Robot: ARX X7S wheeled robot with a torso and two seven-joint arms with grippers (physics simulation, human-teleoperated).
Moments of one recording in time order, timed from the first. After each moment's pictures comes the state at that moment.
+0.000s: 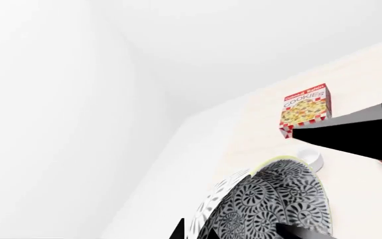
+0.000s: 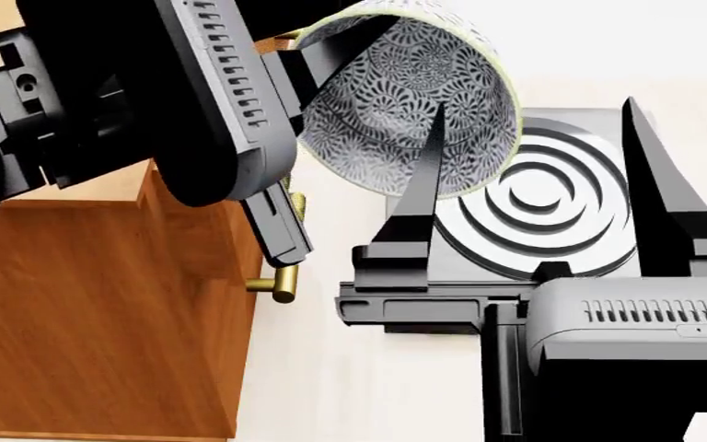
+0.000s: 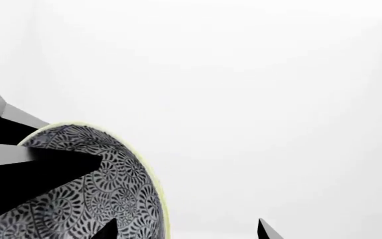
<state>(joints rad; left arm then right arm) -1.84 -0.55 1.37 0.18 -1.08 -0.38 -0.03 0.56 0.59 -0.41 -0.82 0.55 0.51 0.75</state>
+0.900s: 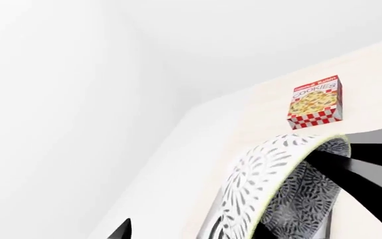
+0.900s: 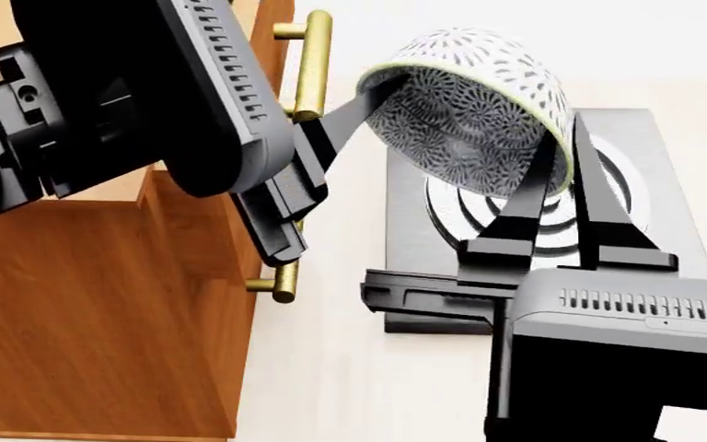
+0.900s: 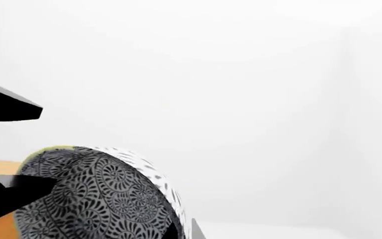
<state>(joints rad) -1.82 -0.56 1.36 0.19 -1.10 -0.42 -0.08 0.59 0.57 -0.44 -0.83 0.50 0.65 0.87</state>
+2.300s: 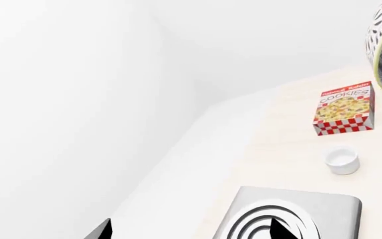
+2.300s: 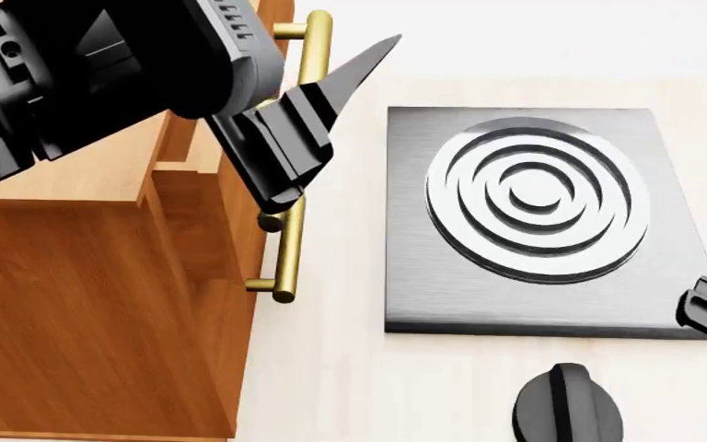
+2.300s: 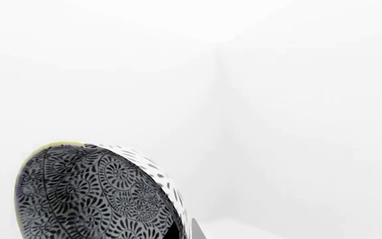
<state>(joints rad) -1.82 -0.55 1.31 0.15 -1.12 -0.45 -0.13 0.28 0.78 0.11 -1.02 0.72 0.62 1.10</state>
